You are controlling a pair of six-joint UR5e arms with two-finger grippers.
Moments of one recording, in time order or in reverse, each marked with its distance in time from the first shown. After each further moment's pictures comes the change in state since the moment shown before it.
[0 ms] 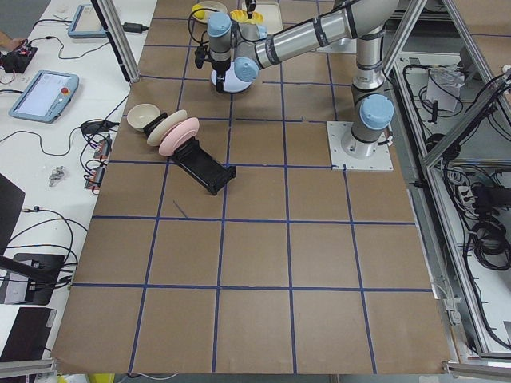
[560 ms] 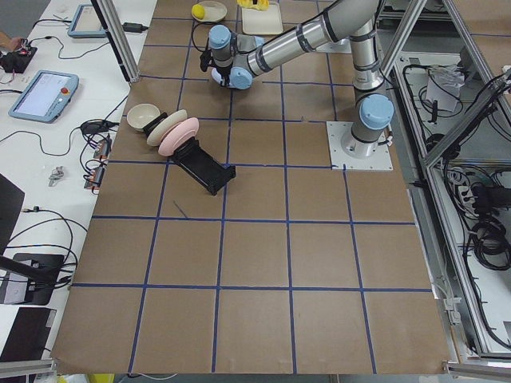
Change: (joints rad) left arm -0.073 -0.152 -0.026 0.166 -0.157 -0.008; right arm -0.064 -0.072 0.009 0.078 -0.021 -0.024
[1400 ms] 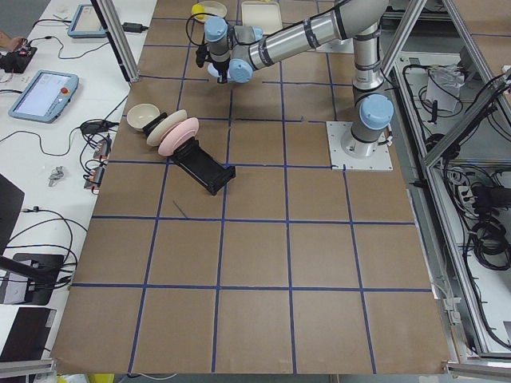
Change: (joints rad) left arm 0.007 0.026 0.038 -0.071 -0.022 0.018; right arm -0.134 -0.097 -0.002 0.140 -0.030 -0.107
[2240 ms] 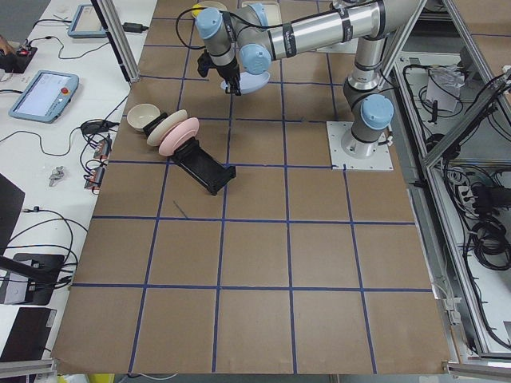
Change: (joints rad) left arm 0.200 0.212 0.084 -0.549 0.177 0.258; right arm -0.233 0.000 0.031 -0.009 -0.054 -0.222
